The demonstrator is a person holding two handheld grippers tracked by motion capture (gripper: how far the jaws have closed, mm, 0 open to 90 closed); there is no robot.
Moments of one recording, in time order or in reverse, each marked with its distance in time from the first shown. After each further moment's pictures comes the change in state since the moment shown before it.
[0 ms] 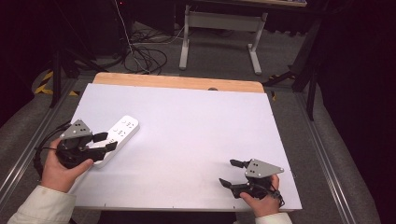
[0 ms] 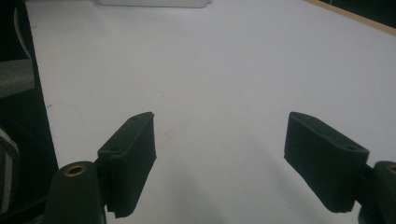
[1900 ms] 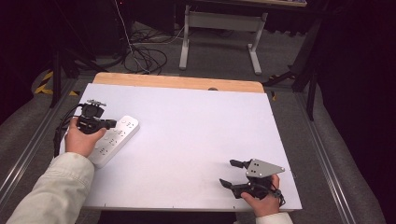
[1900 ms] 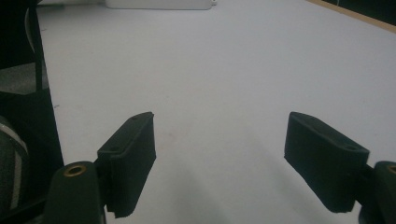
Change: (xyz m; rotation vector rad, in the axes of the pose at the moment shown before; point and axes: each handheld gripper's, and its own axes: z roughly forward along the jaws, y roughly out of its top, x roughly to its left) left arm 0.073 0.019 0.091 0.218 0.108 -0.285; right arm -0.002 -0.002 0.000 -0.008 0.026 0.004
